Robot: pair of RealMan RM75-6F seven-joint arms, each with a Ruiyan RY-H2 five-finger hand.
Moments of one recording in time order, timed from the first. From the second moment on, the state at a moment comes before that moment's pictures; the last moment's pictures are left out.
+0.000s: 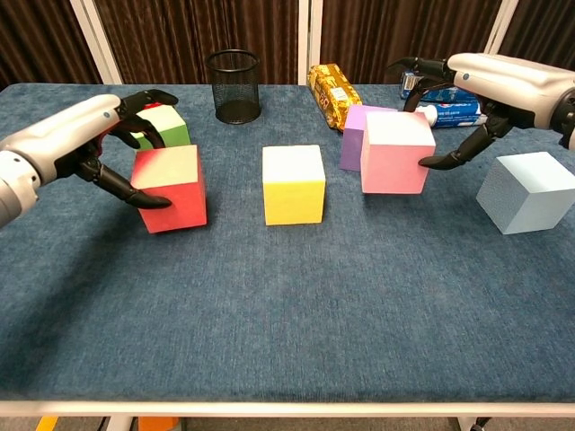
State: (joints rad) left arm -0.52 -1.69 -0.19 -1.47 1.27 1.15 0.12; right arm 0.66 -1.44 0.16 -1.41 -1.44 1.00 0.02
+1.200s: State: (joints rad) left arm -0.62 -1.79 -0.17 -1.20 1.41 1.12 -0.16; right arm 0.76 -1.54 0.12 -1.26 -1.51 0.95 0.17
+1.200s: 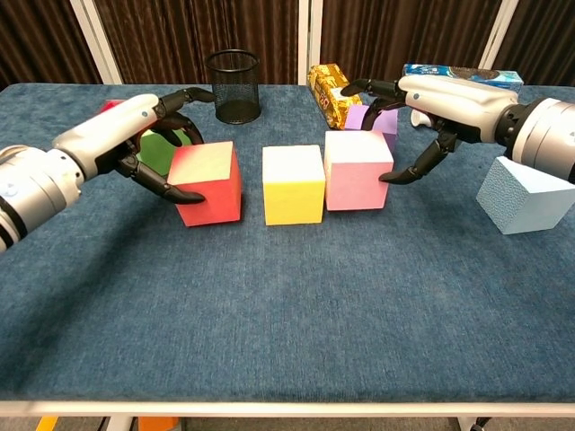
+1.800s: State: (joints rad) left arm -0.62 -1.84 -0.17 -1.13 1.41 1.13 -0.19; right arm 0.78 -1.57 0.10 -1.21 -1.52 0.95 0.19
